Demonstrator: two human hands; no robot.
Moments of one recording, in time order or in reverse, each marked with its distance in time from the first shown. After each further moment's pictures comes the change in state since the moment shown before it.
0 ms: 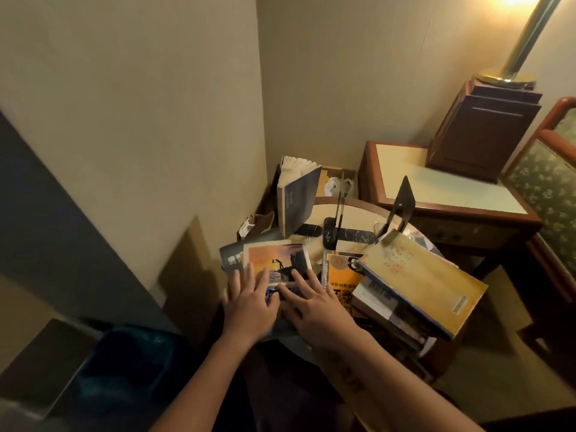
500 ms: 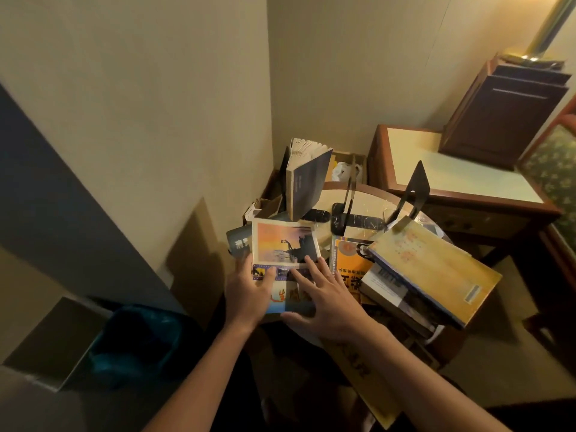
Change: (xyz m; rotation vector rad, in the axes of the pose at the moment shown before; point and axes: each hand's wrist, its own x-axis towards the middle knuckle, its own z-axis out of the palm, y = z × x) left_hand -0.001 -0.013 0.006 -0.682 0.295 -0.144; right_hand -0.007 0.002 0.001 0.075 0.015 -0.035
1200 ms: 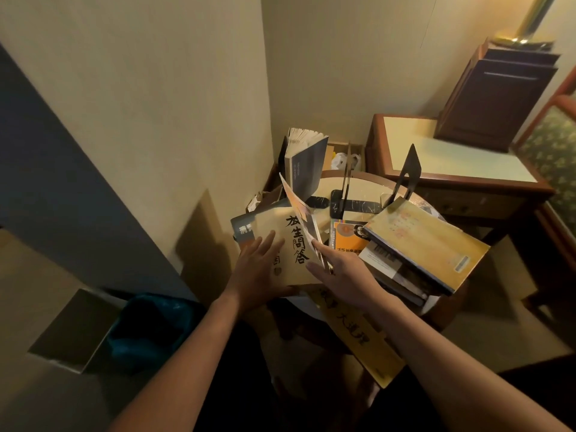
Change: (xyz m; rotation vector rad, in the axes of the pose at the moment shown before) left_hand -0.007 0.009 -0.028 0.576 -0.431 0.439; right_hand -0.027 0.010 -0.015 0.293 0.283 0.011
